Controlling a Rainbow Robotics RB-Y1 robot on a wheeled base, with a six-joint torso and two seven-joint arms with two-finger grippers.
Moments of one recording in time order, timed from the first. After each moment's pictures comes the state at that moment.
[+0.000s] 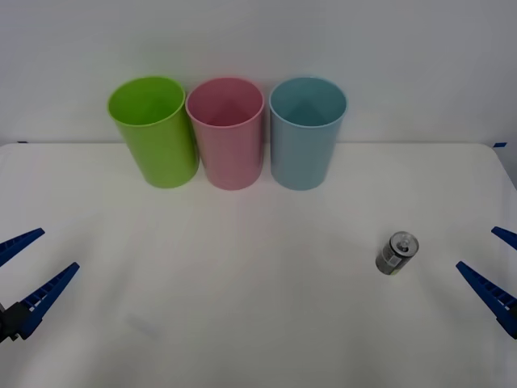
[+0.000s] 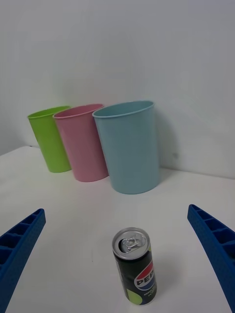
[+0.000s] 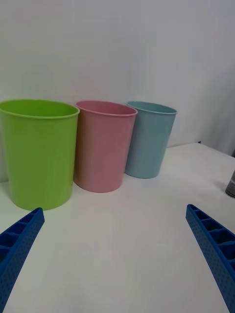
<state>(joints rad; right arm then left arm) 0.35 -0.40 -0.52 -1.66 0.96 -1.22 0.00 0.35 0.40 0.52 -1.66 -0.96 -1.22 0.00</state>
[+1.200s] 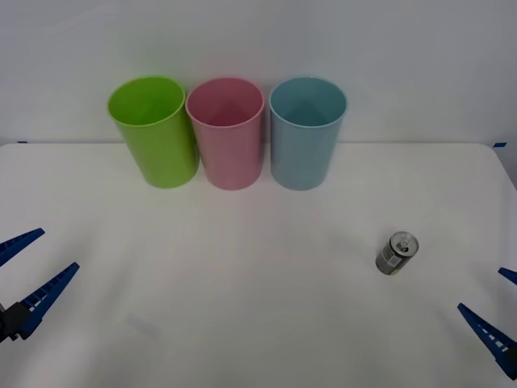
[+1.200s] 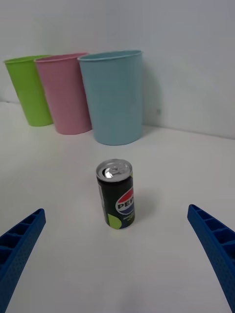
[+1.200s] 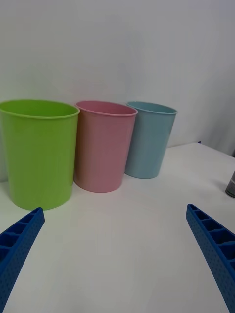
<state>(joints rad) 0.44 -0.42 -0.48 -1.56 0.98 -1.18 0.22 0.35 0.40 0.52 -1.66 -0.96 -1.22 0.00</state>
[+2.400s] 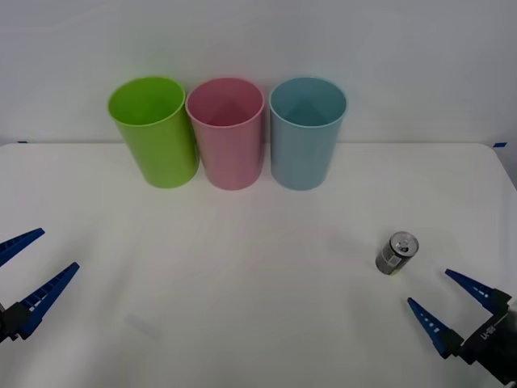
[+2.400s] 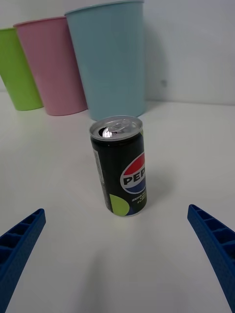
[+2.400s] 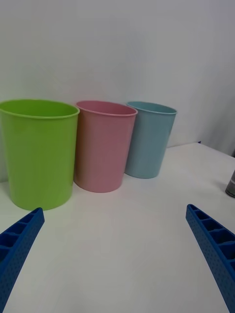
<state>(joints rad) 0.25 -0.37 -0.32 -1.26 0.98 -1.10 0.40 0.35 0.40 0.52 -1.66 -0.96 -1.22 0.00</state>
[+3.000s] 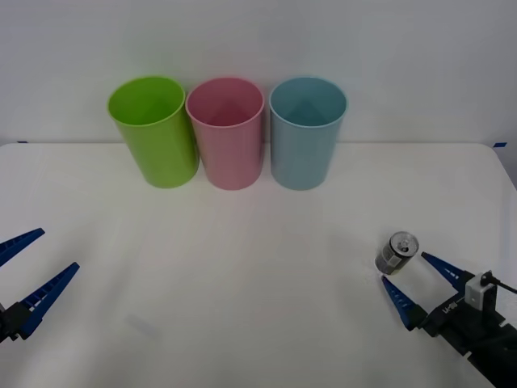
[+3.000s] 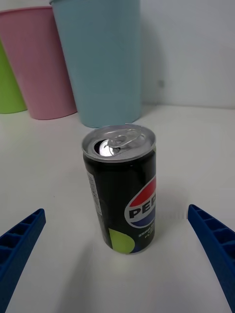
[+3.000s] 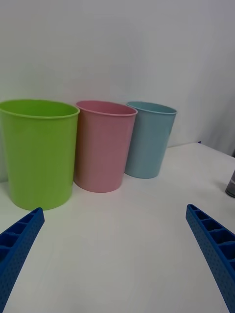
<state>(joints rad) 0.18 -0.30 -0.25 -1.26 0.99 -0.95 0.44 0.35 0.40 0.52 -1.66 -0.96 -1.22 0.00</state>
